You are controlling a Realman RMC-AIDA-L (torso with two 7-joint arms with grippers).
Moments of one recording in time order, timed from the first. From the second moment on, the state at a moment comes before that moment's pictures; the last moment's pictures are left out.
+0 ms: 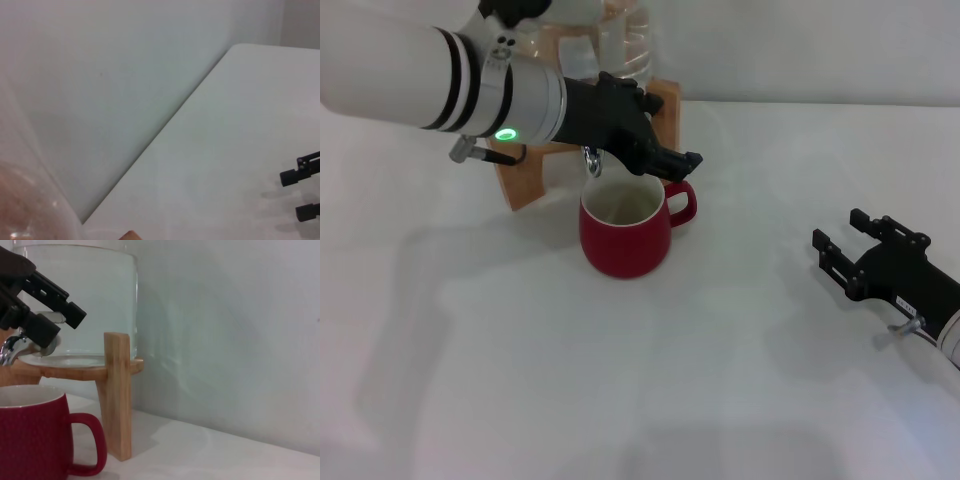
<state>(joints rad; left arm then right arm) -0.68 -2.08 1.36 1.18 -0.93 -1.11 1.08 0.48 2.02 0.48 0.23 -2.35 -1.00 0.25</state>
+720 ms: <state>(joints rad) -0.67 -2.08 1.37 1.21 -0.94 -1.14 1.08 0.48 2.02 0.48 0.23 -2.35 -1.00 0.25</state>
